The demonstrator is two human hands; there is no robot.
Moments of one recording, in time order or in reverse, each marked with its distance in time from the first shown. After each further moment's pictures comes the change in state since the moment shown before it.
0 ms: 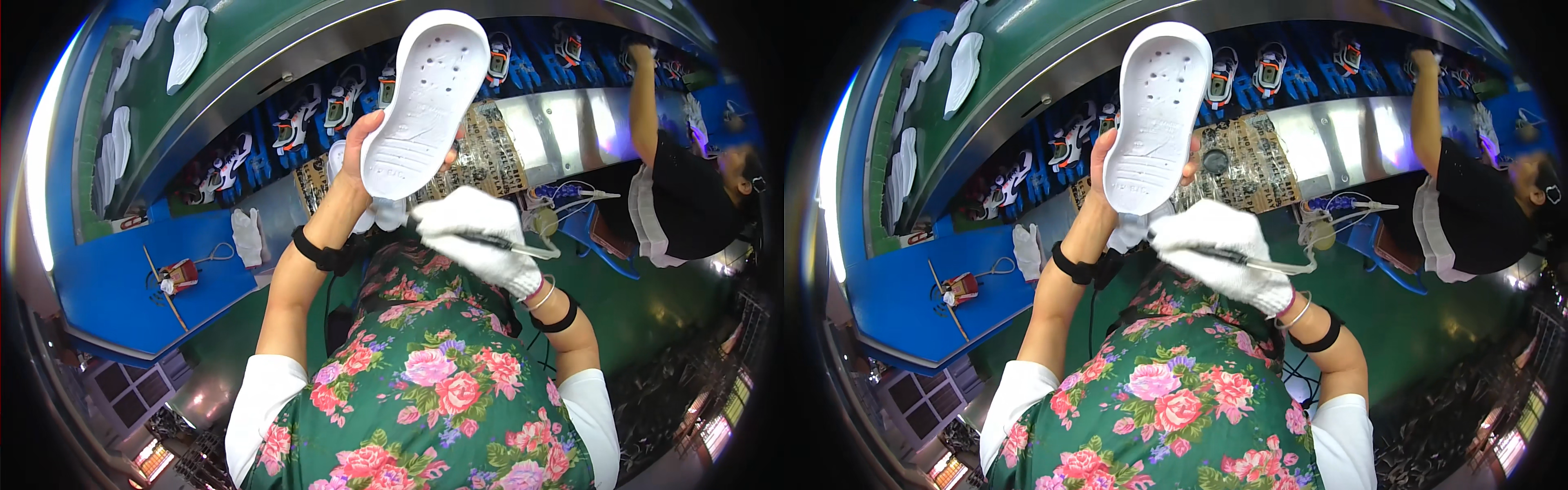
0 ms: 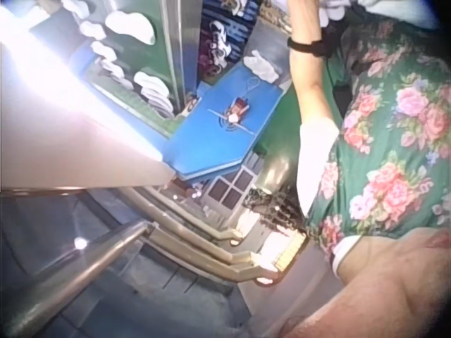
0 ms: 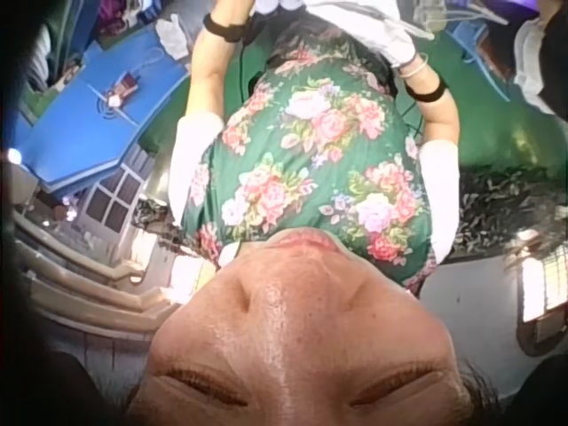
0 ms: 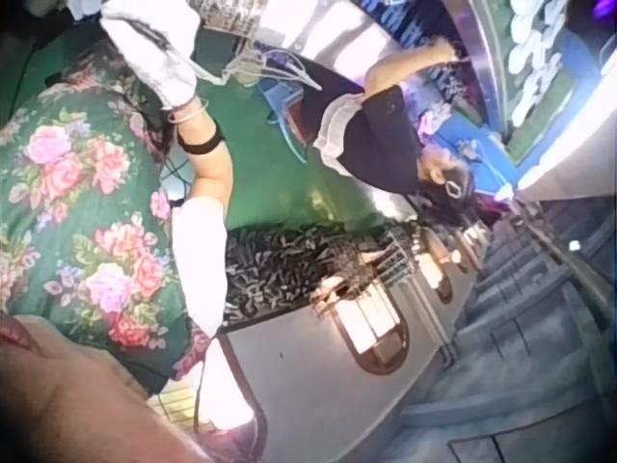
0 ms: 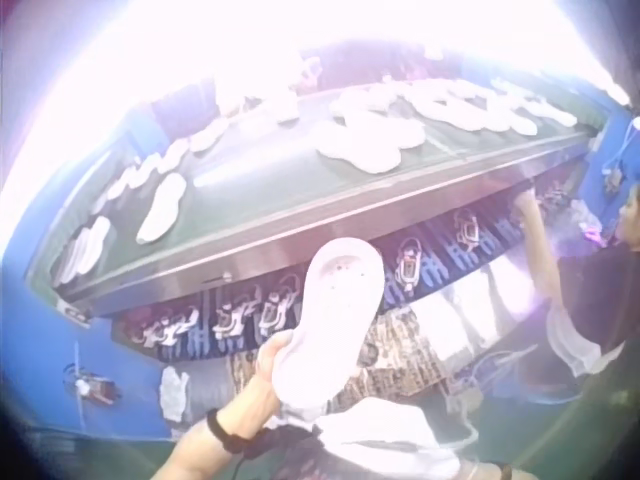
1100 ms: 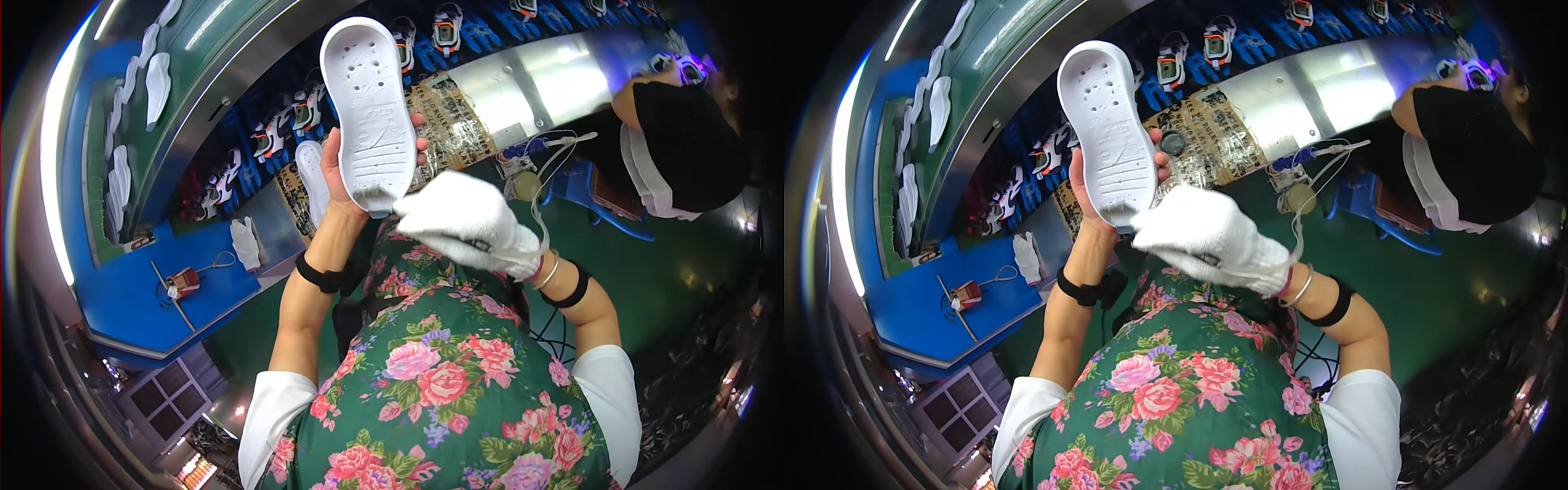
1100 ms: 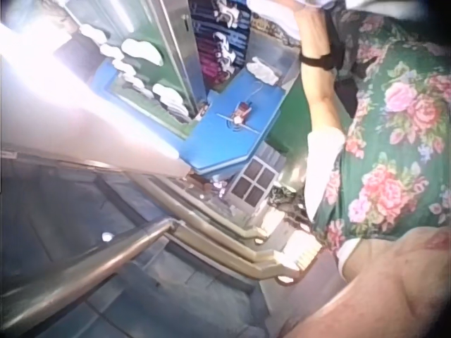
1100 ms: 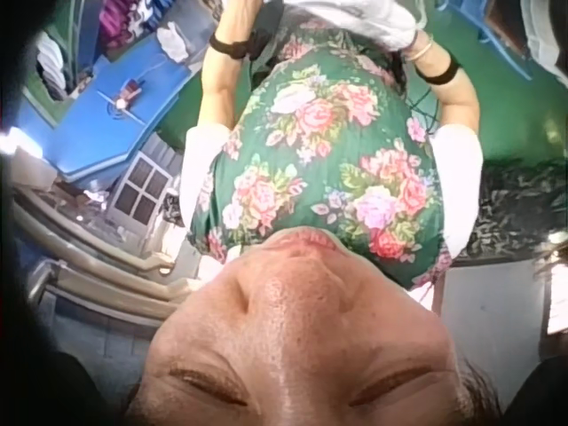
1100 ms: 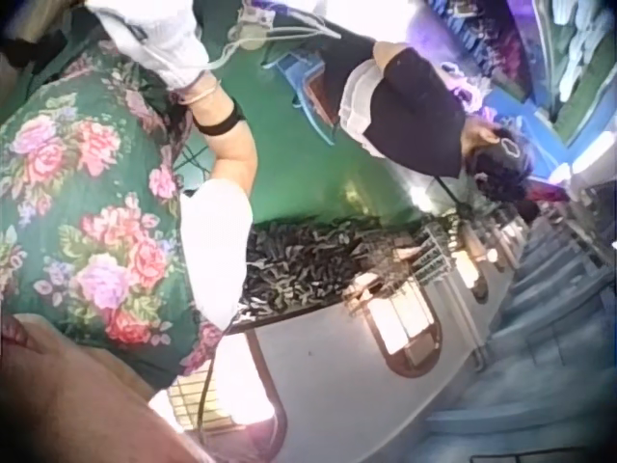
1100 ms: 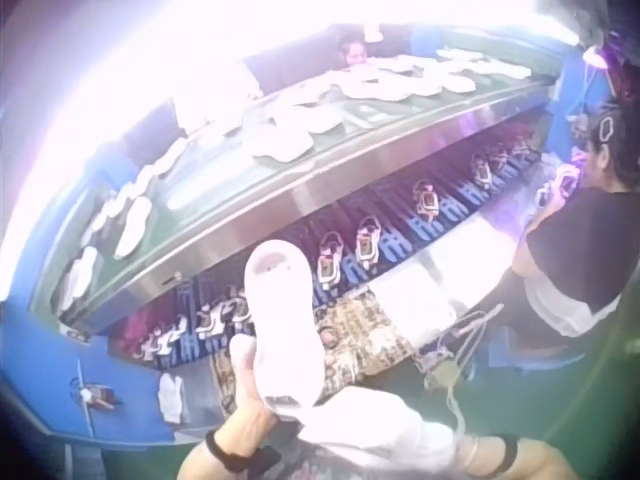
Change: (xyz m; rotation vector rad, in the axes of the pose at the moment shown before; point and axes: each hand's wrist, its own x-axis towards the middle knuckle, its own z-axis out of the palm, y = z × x) left_hand 0.023 -0.101 0.027 -0.141 0.111 0.177; right_hand -0.064 0.002 -0.071 -0.192 0.029 -0.282
